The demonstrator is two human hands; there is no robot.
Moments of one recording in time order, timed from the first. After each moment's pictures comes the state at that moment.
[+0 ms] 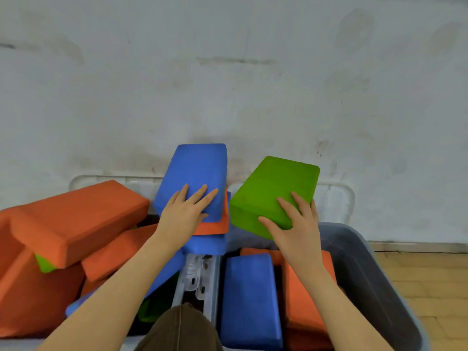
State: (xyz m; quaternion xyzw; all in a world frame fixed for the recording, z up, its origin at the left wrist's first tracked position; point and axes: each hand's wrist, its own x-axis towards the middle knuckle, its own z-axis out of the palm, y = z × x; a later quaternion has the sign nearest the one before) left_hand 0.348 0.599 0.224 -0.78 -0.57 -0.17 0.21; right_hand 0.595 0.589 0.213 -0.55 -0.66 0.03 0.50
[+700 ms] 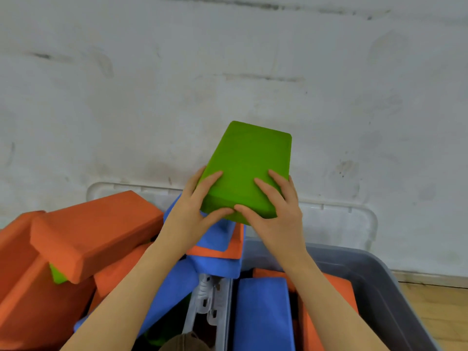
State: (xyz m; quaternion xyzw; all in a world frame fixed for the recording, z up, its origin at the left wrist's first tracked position) left_hand 0.334 0.586 0.277 -0.71 -0.47 -0.51 -0.04; right_hand 0.511 0.617 0.271 -0.38 -0.72 0.04 0.58
